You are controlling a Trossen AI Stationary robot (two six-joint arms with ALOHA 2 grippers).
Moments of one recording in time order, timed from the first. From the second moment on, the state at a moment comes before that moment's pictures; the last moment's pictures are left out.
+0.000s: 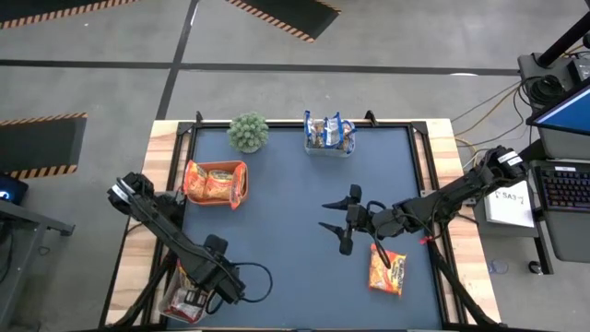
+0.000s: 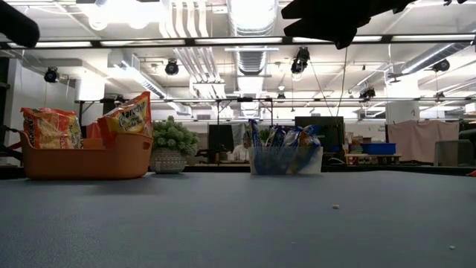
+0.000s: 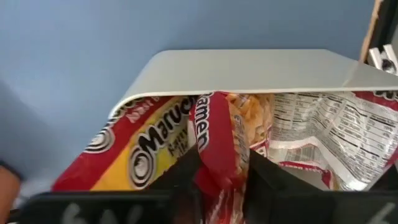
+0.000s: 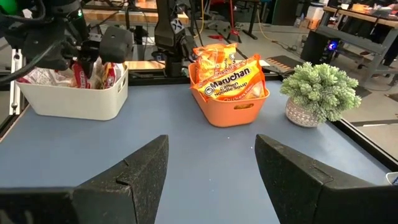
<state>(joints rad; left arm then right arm) -0.73 1.74 1.35 -1.36 0.22 -0.45 0.41 1.35 0.72 0.38 0.60 0.10</state>
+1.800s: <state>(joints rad) -0.57 1.29 1.07 -0.56 -0.41 0.07 0.41 1.35 0.77 -0.34 -0.10 1.11</state>
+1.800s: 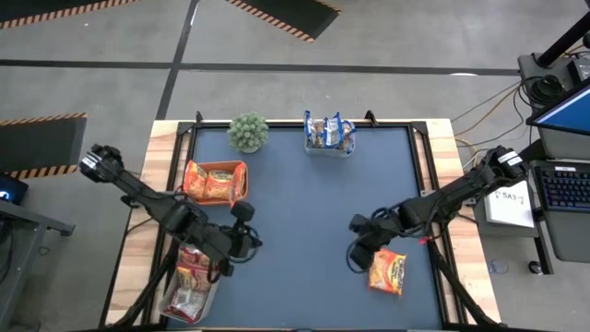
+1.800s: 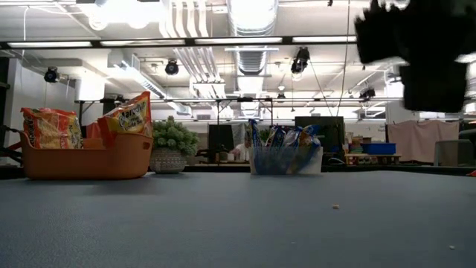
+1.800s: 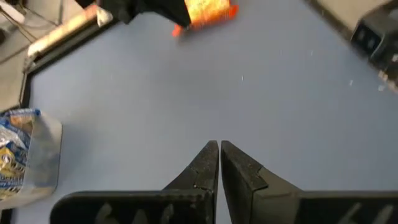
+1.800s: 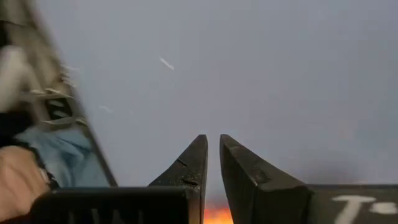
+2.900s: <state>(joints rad) -0.57 1.29 1.05 -0.49 -0.59 -0.01 0.52 1.65 1.01 -0.69 -0.11 1.17</state>
